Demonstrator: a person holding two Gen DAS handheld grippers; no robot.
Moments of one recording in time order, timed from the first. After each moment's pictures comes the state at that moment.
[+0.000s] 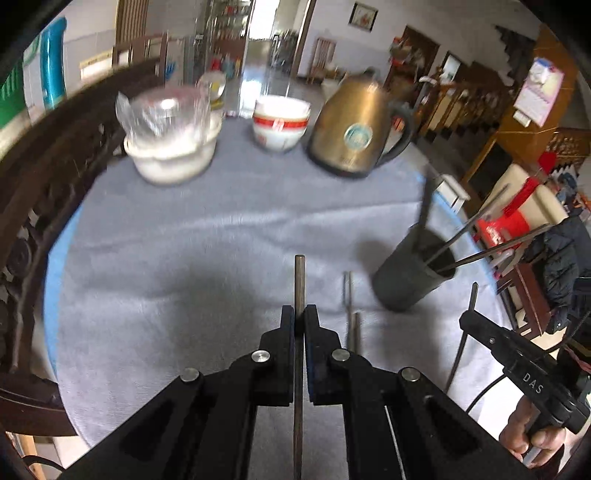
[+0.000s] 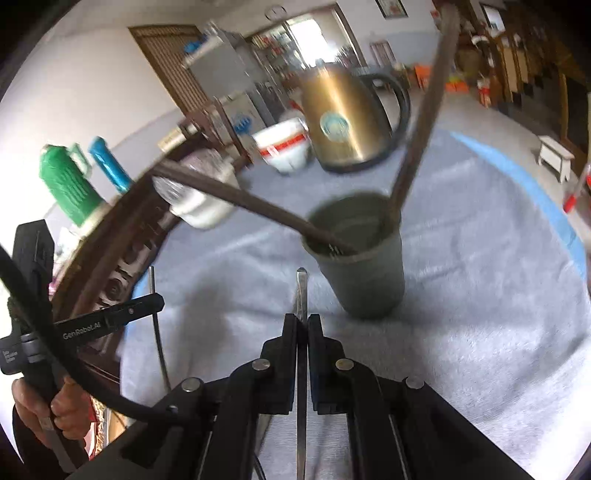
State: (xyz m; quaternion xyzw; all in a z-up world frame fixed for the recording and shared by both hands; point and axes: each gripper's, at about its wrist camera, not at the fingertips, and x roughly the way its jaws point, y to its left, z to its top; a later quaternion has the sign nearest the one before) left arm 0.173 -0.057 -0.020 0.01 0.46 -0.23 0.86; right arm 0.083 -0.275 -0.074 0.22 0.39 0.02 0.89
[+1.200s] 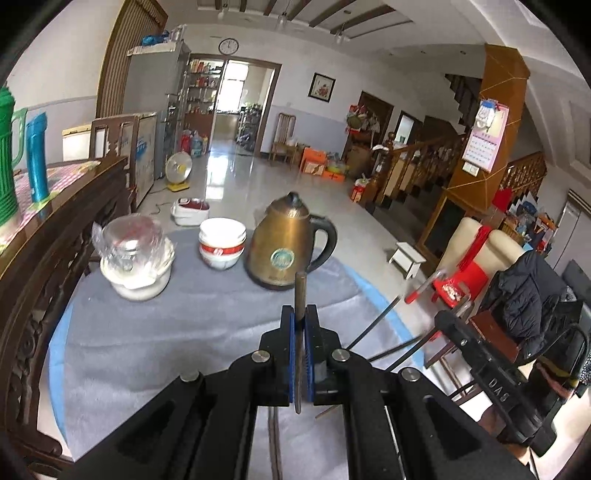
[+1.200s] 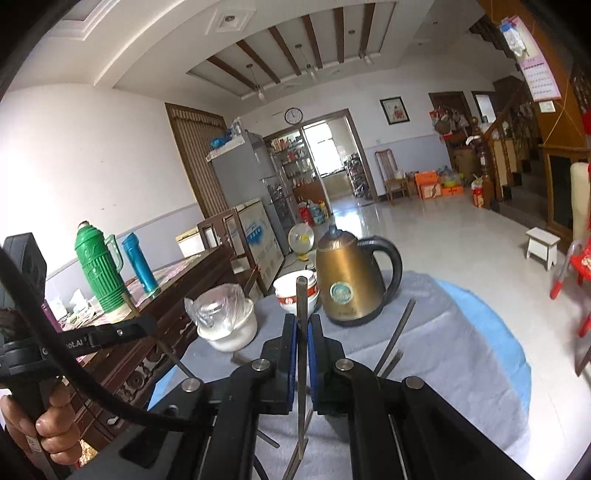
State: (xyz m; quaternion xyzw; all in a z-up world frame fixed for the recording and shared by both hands) left arm 0.156 -0.102 0.113 -0.03 0.32 -0.30 0.90; right arm 0.059 -0.307 0.067 0.18 0.20 -0.03 0.96
